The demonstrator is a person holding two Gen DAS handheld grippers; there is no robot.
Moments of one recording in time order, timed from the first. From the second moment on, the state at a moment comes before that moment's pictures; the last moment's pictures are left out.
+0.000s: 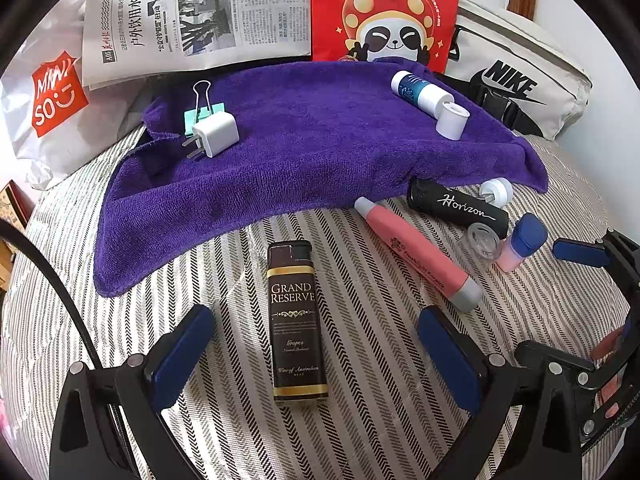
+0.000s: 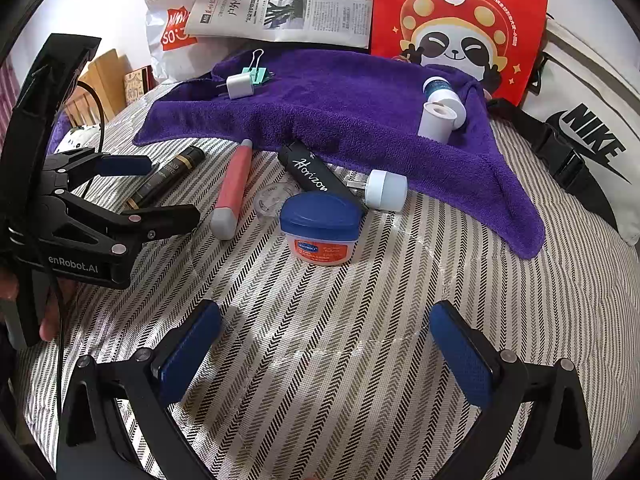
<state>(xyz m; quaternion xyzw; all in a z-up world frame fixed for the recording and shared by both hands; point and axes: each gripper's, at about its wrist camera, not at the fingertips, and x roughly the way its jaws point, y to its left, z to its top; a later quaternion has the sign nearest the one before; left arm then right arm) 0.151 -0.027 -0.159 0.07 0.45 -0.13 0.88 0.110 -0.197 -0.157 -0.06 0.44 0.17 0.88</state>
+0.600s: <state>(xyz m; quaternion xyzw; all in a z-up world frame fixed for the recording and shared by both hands) 0.146 -0.017 -0.153 0.06 0.44 -0.10 0.89 0.111 -0.197 -0.156 -0.06 0.44 0.17 0.88</state>
